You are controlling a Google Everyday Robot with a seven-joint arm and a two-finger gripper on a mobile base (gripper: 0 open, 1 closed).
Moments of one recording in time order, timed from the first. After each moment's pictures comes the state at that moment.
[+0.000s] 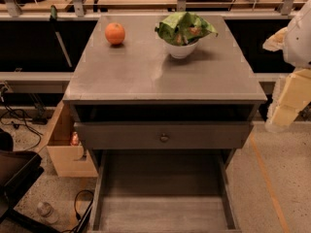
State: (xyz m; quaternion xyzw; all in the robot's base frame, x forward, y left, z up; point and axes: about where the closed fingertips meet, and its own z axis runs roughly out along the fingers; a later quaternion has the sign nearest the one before) arm 0.438 -0.216 0.977 -0.60 0.78 -0.04 0.16
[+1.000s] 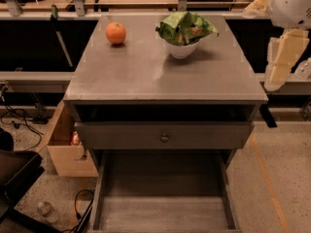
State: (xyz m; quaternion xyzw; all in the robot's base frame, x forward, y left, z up) arm 0.515 -0.217 1.003 -0.70 0.69 -0.05 0.17
